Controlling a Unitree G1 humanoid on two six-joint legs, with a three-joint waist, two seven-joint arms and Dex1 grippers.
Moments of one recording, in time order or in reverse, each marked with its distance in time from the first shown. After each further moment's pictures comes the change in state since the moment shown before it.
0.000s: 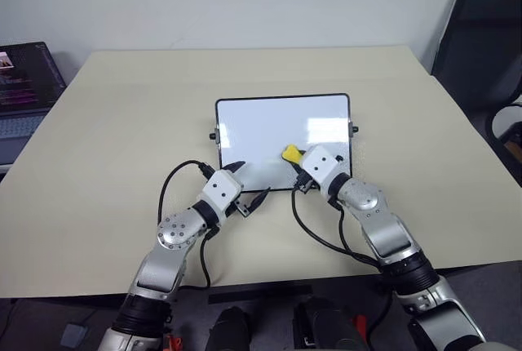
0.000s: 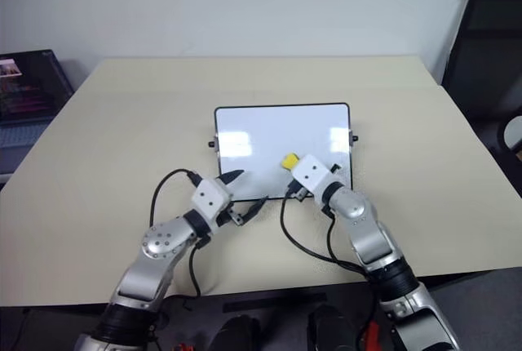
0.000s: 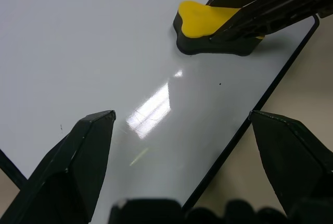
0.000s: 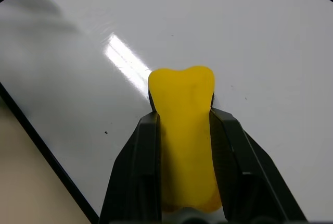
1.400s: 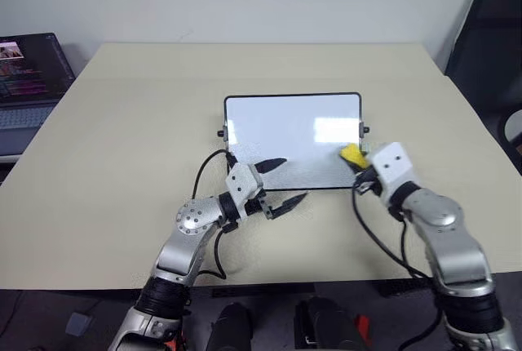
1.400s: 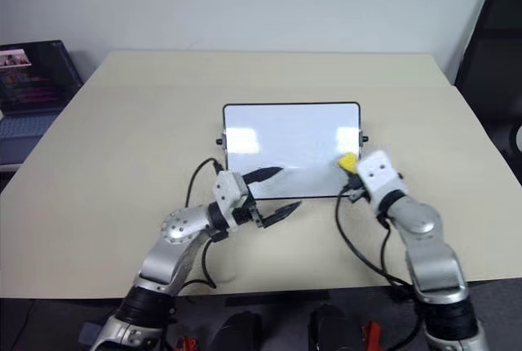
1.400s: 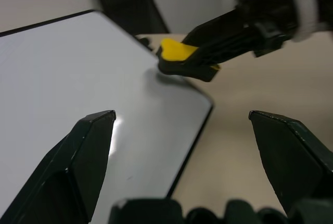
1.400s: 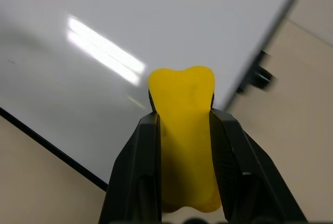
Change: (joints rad) left arm -0.149 -0.081 -0.082 0.058 -0.266 -0.020 -0.379; right arm 0.260 -0.206 -0.383 -0.496 0.149 0.433 0.046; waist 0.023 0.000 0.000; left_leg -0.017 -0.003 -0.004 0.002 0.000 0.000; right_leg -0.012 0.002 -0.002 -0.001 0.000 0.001
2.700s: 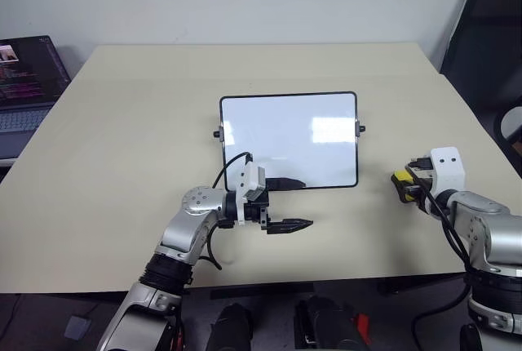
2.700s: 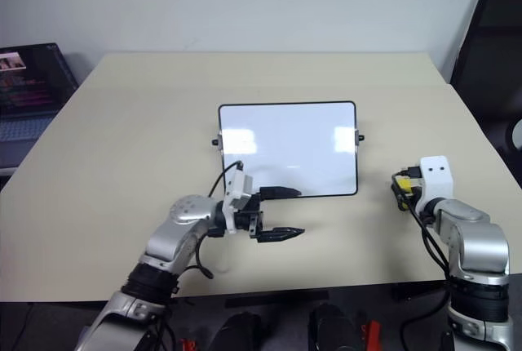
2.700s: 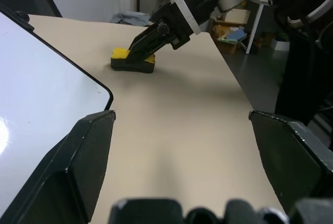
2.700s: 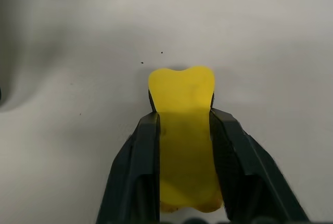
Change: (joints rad) left arm -0.118 0.041 -0.031 0.158 -0.085 0.111 -0.298; right arm -0.107 -0.020 -0.220 0.211 0.217 0.434 -0.099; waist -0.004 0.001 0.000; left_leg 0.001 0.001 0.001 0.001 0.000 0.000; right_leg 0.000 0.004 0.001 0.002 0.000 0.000
